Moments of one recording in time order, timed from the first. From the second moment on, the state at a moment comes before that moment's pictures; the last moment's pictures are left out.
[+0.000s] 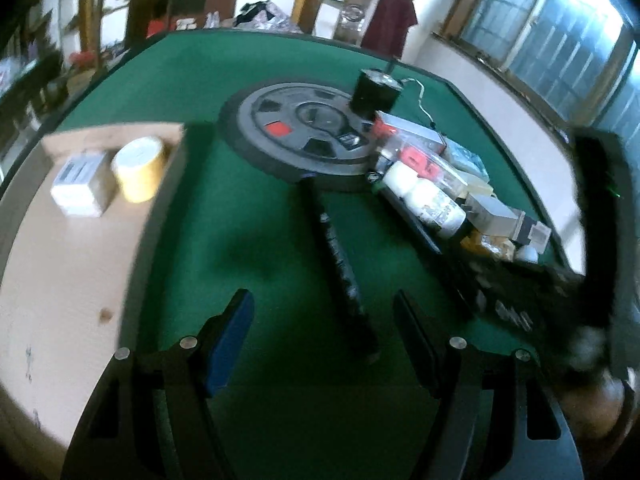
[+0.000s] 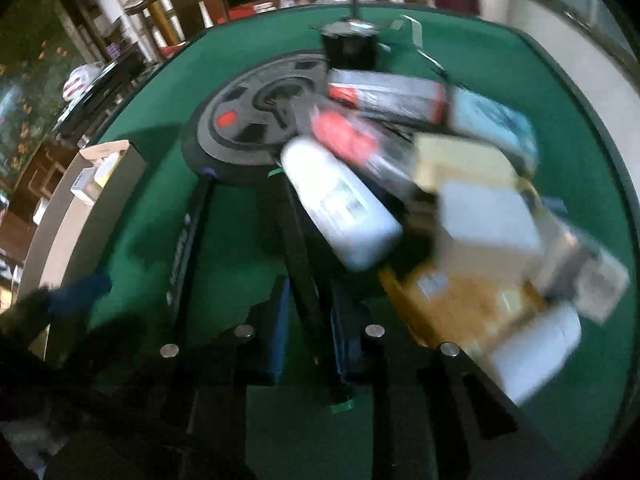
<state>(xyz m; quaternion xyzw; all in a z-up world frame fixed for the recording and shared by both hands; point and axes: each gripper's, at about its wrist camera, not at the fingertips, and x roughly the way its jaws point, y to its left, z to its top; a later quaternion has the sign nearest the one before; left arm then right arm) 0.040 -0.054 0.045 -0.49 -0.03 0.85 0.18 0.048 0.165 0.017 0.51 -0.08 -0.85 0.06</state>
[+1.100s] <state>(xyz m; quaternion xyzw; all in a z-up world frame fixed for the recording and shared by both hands) 0.073 -0.098 0.087 -0.44 -0.10 0.86 0.23 0.082 0.169 0.030 0.47 -0.16 -0.86 0.10</state>
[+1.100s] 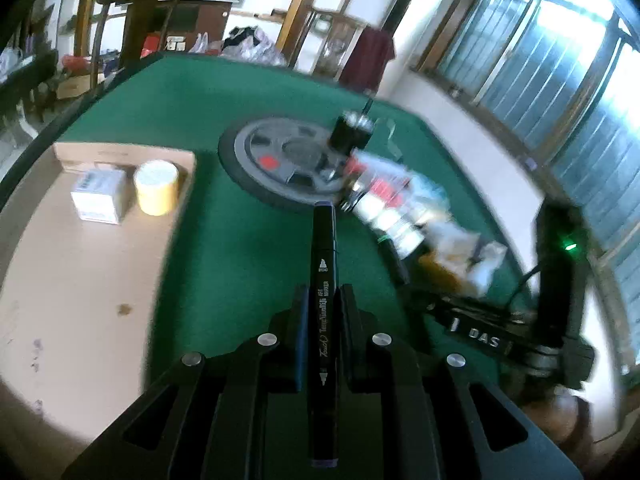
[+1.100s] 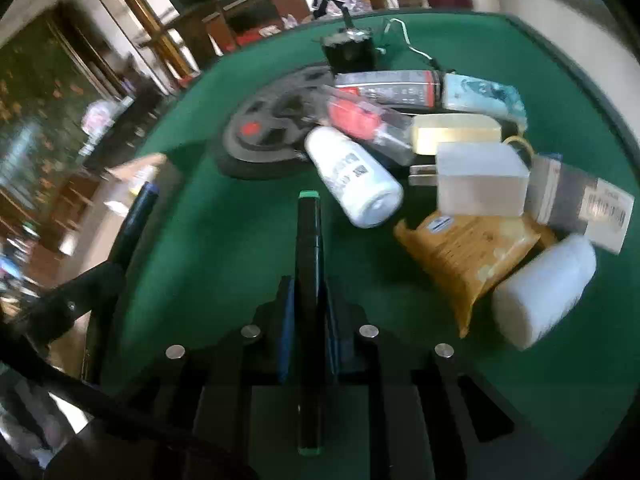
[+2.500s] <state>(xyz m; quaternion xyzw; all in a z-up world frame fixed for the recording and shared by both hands) -0.054 -0.291 0.043 -0.44 -0.13 0.88 0.10 -0.077 -0.110 0.050 0.55 -0.12 -0.77 0.28</state>
